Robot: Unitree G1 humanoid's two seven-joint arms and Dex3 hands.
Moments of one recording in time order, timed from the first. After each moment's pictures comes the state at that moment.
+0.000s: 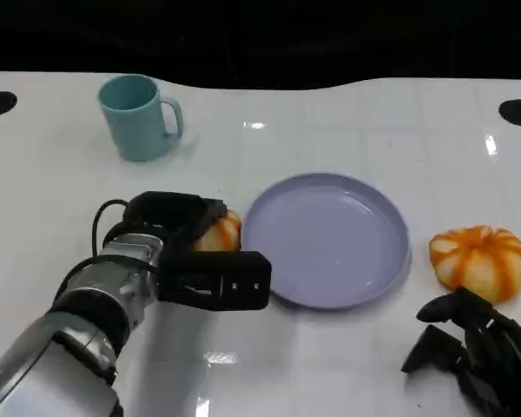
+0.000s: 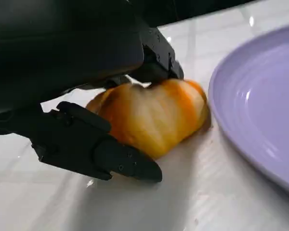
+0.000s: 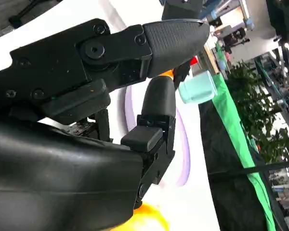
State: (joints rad) left arm -0.89 0.08 -0.58 1.31 0.78 -0.14 0.23; right arm -0.03 0.01 -0.19 0.51 0.39 -0.23 0.67
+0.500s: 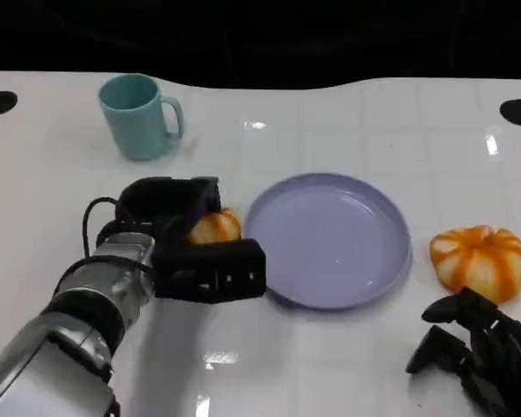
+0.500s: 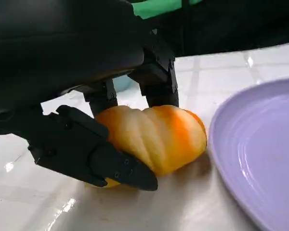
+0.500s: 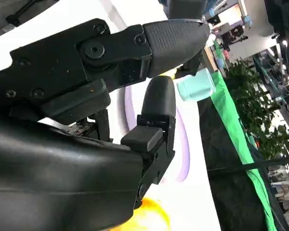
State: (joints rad) left arm -0.89 0.08 -0.54 1.32 0.73 -0.15 0.35; right arm -0.03 0.00 -0.19 0.52 0.41 -0.23 0.69
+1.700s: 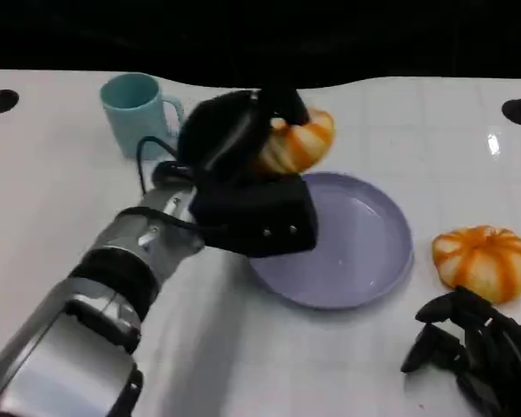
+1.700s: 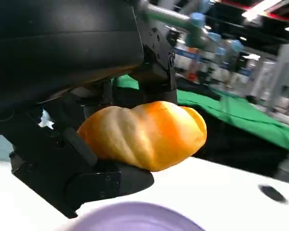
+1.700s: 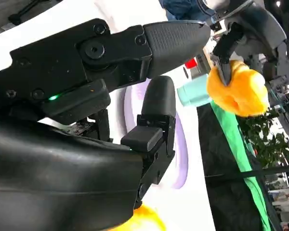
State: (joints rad) left arm -0.98 0.02 -0.47 1.20 0.63 -0.50 0.43; right arm -0.05 0.00 -0.18 0.57 0.40 -0.29 0.71
